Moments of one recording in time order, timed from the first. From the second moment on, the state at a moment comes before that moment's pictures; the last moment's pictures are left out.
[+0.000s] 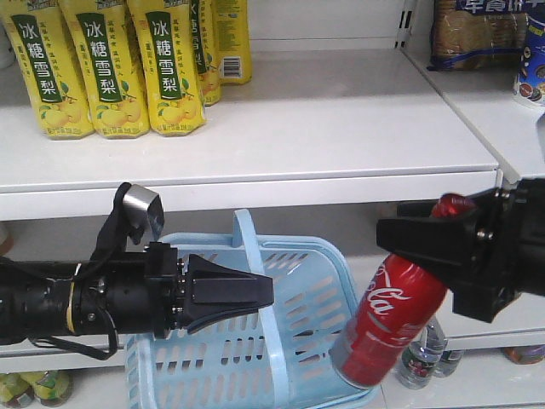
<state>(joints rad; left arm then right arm) -0.36 1.45 -0.68 1.32 -1.16 -2.12 0.11 0.93 -0.79 1.14 0.83 -0.98</state>
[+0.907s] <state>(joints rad) -0.36 1.45 -0.68 1.32 -1.16 -2.12 0.23 1.20 -0.56 1.67 0.61 -1.53</state>
